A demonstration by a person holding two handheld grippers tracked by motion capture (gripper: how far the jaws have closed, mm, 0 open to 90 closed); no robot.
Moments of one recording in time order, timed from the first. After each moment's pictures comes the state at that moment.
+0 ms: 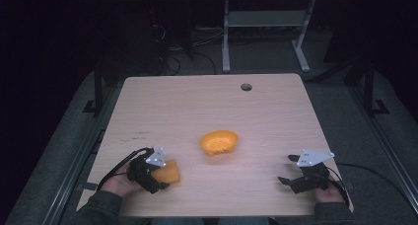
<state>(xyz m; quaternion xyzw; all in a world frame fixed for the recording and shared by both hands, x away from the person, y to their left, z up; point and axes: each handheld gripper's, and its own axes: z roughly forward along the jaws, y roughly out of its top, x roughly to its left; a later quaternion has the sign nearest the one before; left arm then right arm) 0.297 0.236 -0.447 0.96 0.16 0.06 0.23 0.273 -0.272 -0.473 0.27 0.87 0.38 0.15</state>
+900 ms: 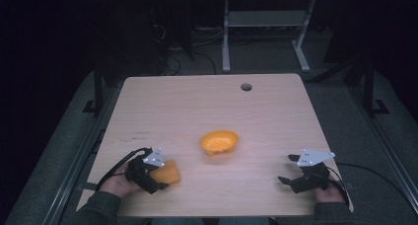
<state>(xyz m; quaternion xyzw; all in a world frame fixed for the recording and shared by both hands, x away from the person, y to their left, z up) 0.295 0.240 -0.444 0.96 0.16 0.05 0.24 0.273 -0.273 -0.473 0.27 0.87 0.38 0.15</state>
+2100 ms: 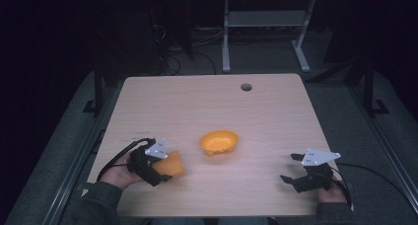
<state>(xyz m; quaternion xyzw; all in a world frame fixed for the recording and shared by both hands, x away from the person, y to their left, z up) 0.304 0.219 -0.400 0.96 0.13 0.07 0.25 0.271 -0.281 -0.471 0.27 0.86 0.40 0.16</state>
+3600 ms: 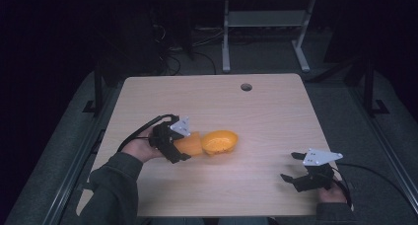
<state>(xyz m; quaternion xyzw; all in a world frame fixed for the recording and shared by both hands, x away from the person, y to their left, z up) 0.351 0.161 -0.363 0.97 0.07 0.08 0.24 0.270 -0.282 -0.469 0.28 0.85 0.41 0.16</state>
